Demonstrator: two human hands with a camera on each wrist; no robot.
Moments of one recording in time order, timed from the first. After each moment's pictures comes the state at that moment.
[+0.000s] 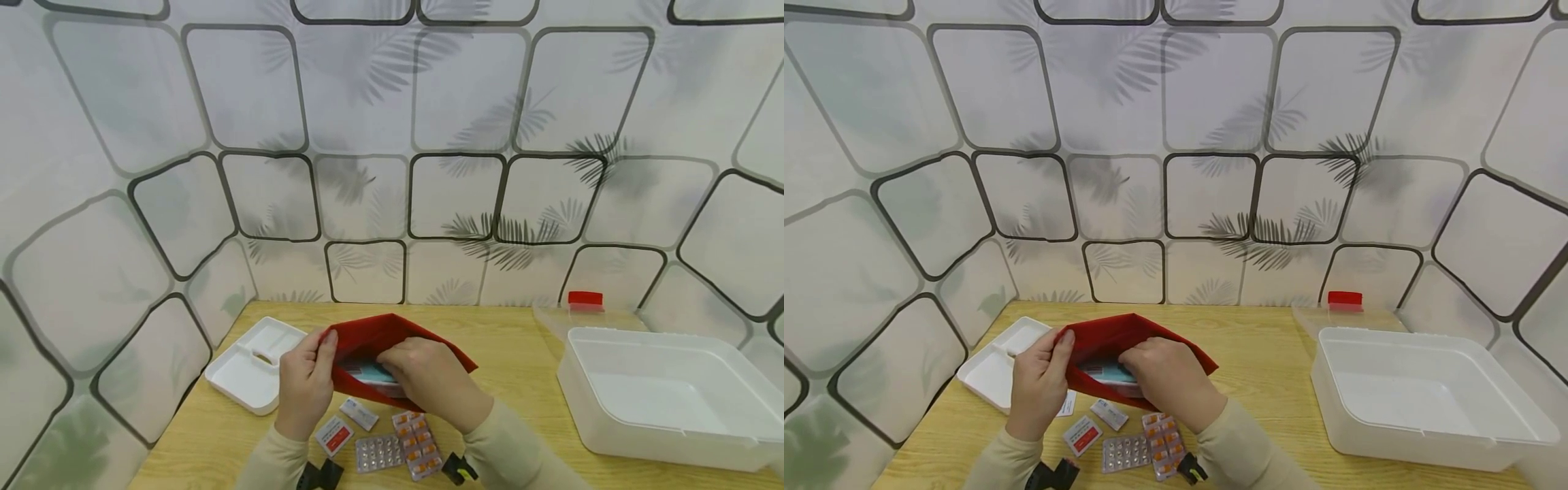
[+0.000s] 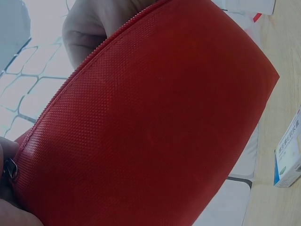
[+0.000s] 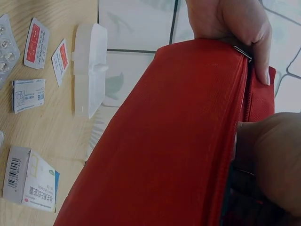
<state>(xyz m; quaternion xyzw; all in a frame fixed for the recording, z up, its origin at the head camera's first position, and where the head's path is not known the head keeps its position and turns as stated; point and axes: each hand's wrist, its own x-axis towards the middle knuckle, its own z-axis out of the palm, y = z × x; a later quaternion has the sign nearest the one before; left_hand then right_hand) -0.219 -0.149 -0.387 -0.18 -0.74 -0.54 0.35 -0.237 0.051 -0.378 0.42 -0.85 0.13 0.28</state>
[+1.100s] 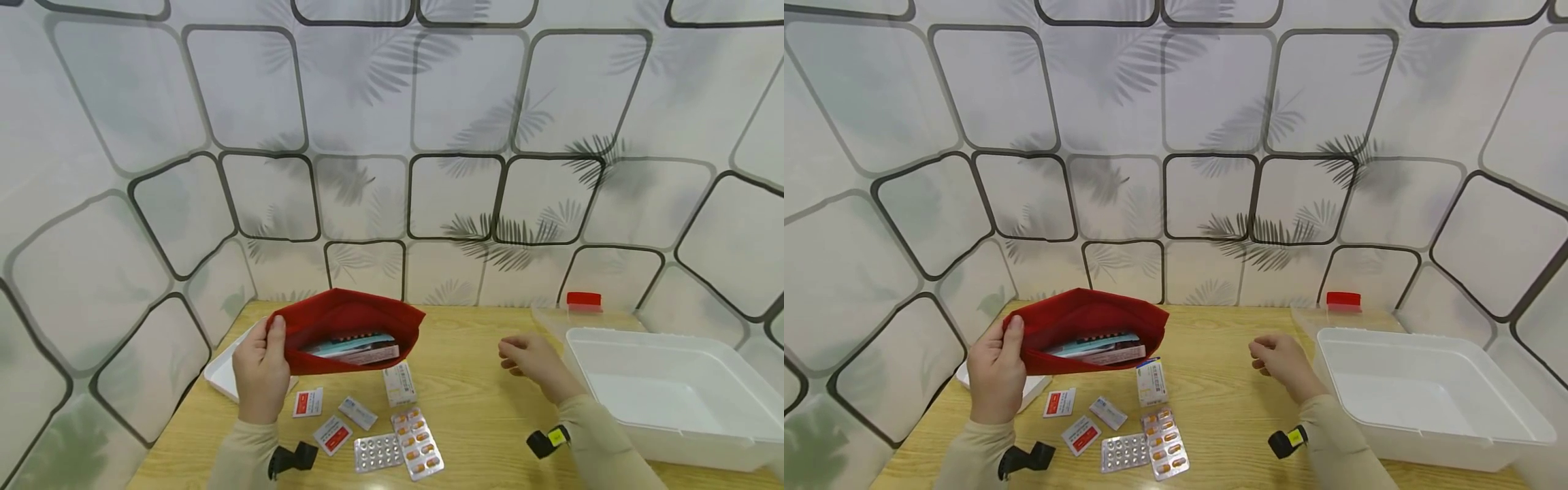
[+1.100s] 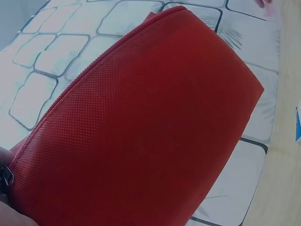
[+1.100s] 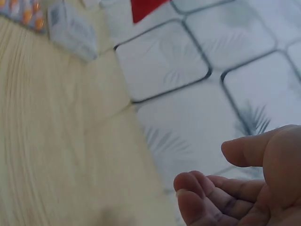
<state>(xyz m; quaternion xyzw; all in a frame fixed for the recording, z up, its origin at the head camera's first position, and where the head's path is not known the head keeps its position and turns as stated) -0.229 -0.192 -0.380 -0.03 -0.74 -0.55 0.38 -0.283 0.222 -0.440 -0.02 -0.85 0.52 -0.05</state>
